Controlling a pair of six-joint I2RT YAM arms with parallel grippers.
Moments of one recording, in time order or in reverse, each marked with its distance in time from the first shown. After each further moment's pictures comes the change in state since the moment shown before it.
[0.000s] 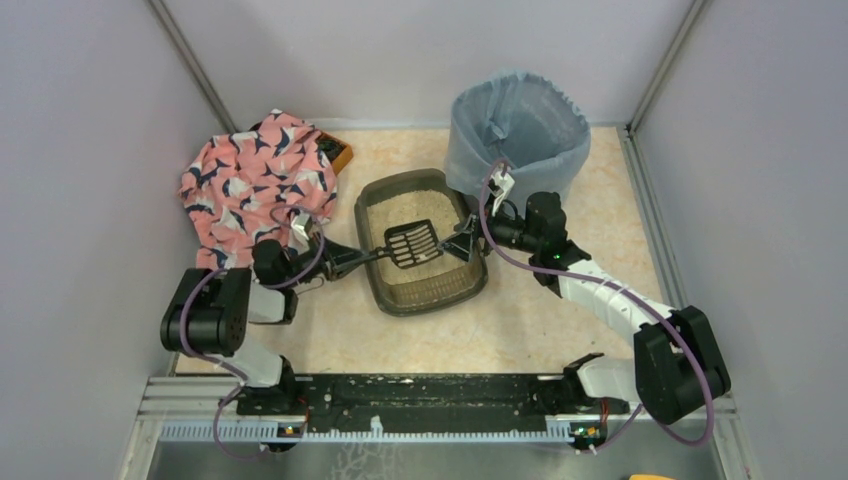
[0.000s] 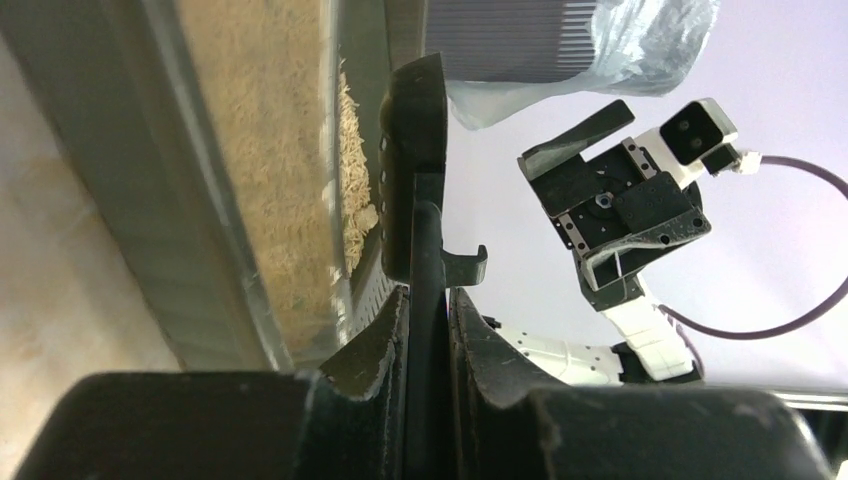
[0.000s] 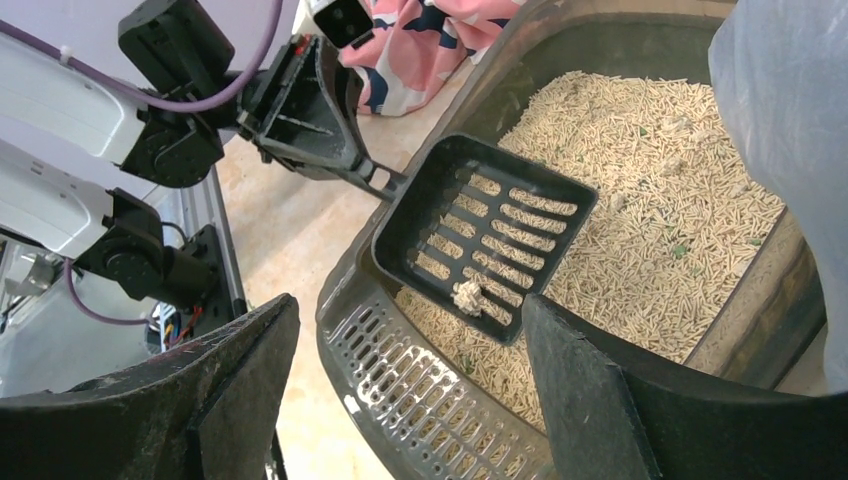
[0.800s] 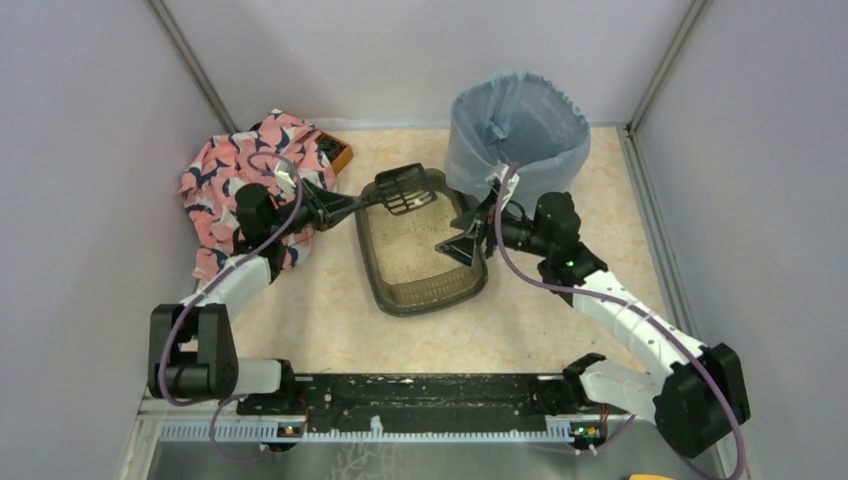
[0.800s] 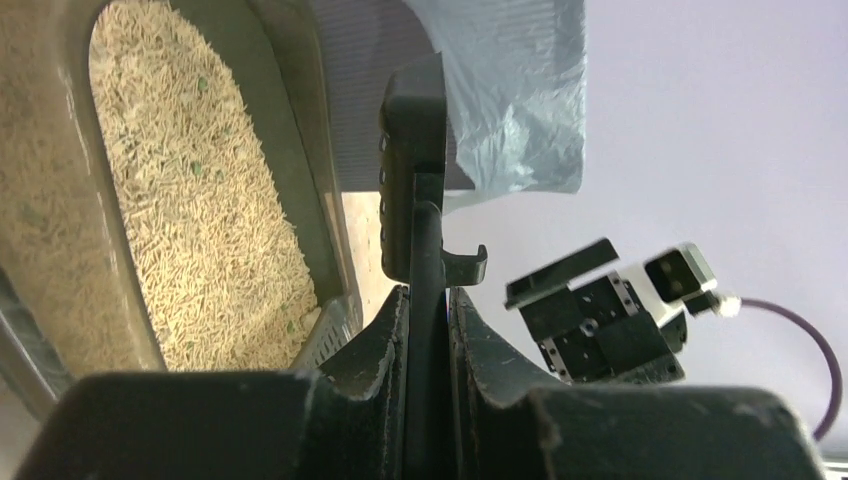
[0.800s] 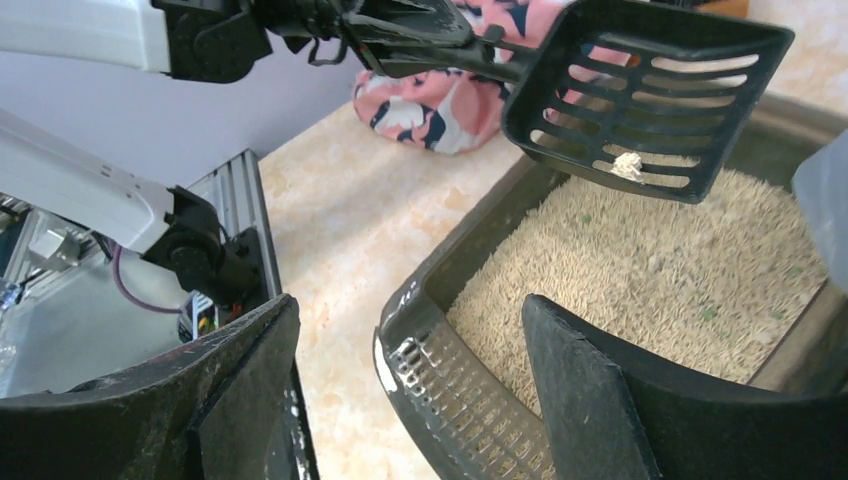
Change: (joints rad) left arm -0.003 -0.261 0.406 -0.674 -0.101 0.141; right arm 0.058 -0.145 0.047 -0.103 -0.006 -0.029
